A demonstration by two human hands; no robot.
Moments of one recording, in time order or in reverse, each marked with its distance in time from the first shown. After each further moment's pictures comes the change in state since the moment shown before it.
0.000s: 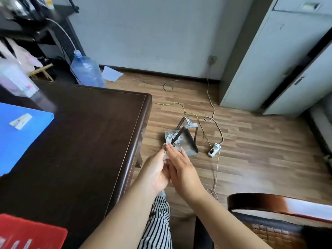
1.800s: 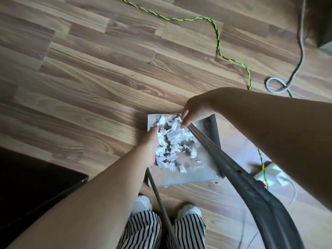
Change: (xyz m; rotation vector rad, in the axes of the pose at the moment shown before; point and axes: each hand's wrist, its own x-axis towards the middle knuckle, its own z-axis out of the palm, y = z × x) left_hand 0.860 -0.044 -0.148 0.381 0.457 -0.449; right_hand 0.474 0.694 0.292 -0.523 -1.461 0.364
